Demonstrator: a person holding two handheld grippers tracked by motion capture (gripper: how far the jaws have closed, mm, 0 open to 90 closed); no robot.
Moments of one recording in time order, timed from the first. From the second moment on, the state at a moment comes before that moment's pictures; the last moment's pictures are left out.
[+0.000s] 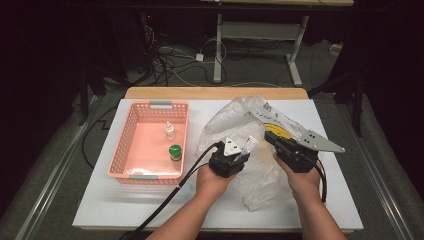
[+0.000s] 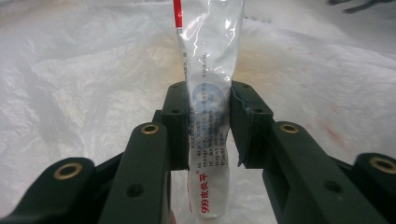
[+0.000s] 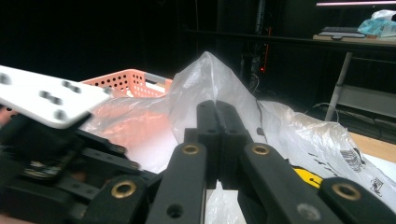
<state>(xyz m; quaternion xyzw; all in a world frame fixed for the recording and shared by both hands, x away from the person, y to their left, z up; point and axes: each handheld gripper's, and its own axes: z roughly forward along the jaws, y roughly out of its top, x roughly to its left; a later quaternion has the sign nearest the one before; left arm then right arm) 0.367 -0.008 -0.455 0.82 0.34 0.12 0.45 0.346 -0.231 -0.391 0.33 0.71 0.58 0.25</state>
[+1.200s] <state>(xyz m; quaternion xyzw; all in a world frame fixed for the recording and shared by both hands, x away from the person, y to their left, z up) 0.357 -0.019 -0.461 0.81 0.32 0.08 0.48 0.345 -0.239 -0.394 0.33 0.71 0.57 0.25</state>
